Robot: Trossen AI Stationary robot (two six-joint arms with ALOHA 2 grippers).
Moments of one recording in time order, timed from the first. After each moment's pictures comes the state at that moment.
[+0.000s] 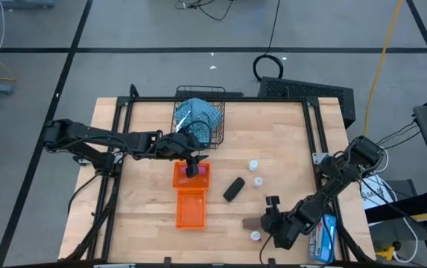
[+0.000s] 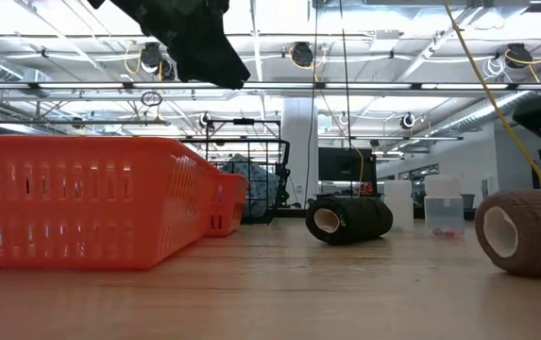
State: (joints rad) left arm -0.03 1.38 0.97 -0.17 -0.22 -0.14; right arm 0.83 1.69 0.87 -0.35 0.34 0.63
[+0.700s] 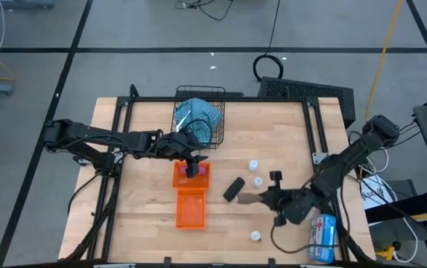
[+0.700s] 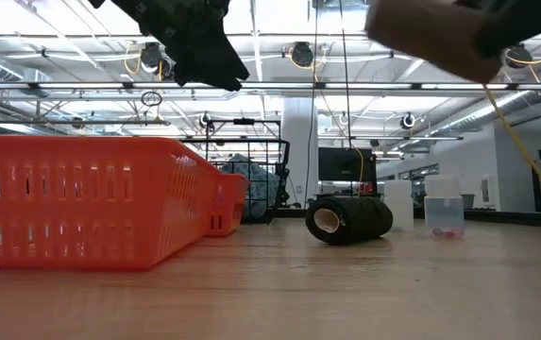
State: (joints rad) left arm -0.03 1.38 0.98 -0.21 -0.18 -0.23; right arm 0.71 1.30 0.87 -0.44 0.57 0.37
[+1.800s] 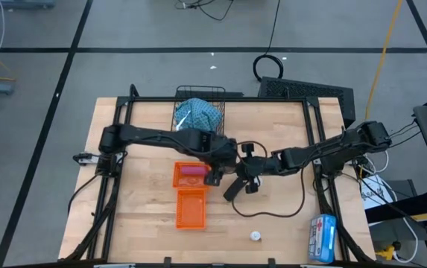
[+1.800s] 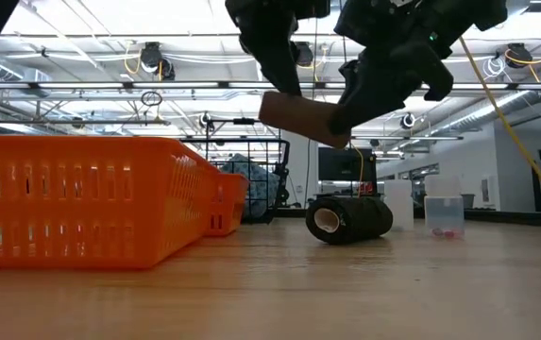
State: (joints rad) left arm -0.04 1.99 1.86 -0.98 -0.02 0.18; right arm 0.18 1.46 0.87 -0.15 0.28 -0.16
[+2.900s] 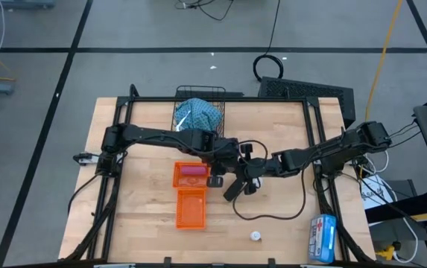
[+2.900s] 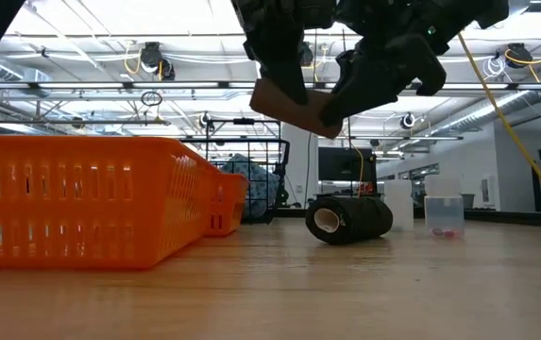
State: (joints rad) left arm -0.02 2.02 1.86 -0.96 0.06 0.09; right arm 0.21 1.46 0.87 -0.07 0.32 -0.19
